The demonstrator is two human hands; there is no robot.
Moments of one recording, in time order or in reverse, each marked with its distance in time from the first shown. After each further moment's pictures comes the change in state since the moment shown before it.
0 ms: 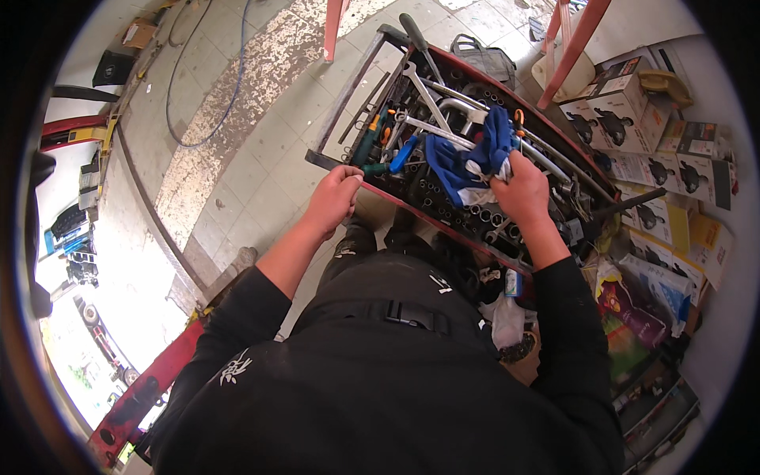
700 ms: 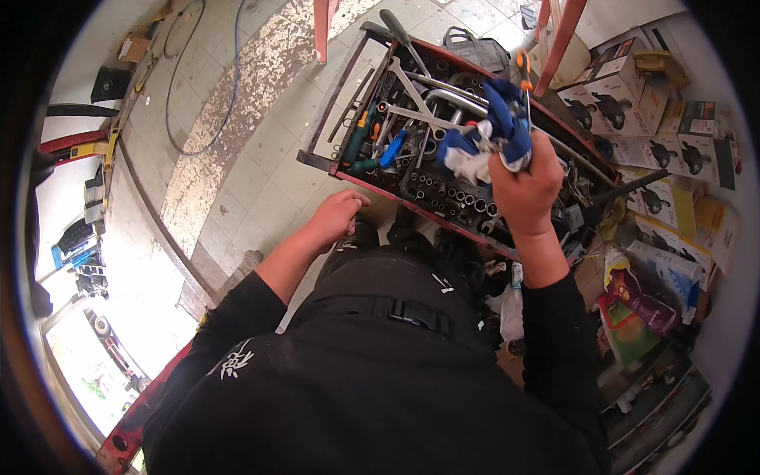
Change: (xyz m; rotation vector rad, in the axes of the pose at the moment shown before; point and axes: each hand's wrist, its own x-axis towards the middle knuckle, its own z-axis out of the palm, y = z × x) left_hand -0.008 -0.036 0.005 0.202 -0.212 -0.134; right_hand -0.005 -0.069 -0.053 0.337 0.446 -0.137
